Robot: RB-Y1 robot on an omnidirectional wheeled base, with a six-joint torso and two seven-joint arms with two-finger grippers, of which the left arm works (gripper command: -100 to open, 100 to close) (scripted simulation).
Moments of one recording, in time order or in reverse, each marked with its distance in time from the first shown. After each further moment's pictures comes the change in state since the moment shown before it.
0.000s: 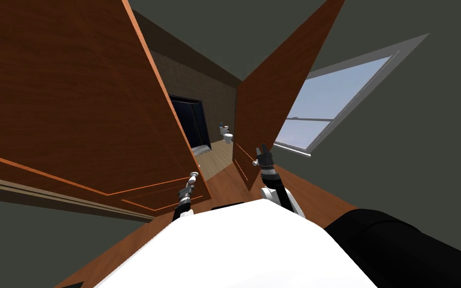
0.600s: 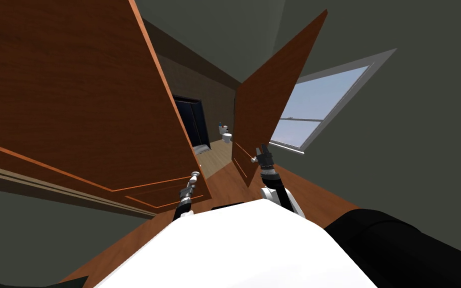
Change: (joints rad) arm 0.010 0.011 -0.035 -0.007 -0.018 -0.024 0.034
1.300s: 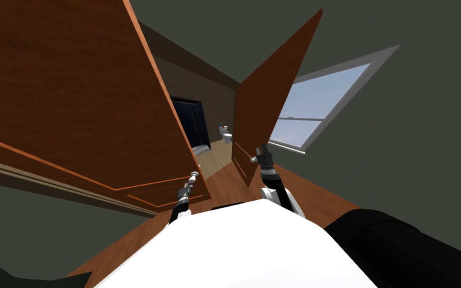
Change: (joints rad) arm -0.014 0.028 0.022 0.006 0.021 0.058 0.017
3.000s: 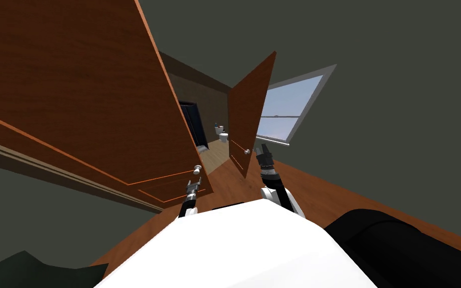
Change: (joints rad) arm -0.038 -0.018 -0.136 0.029 -0.036 -0.068 0.018
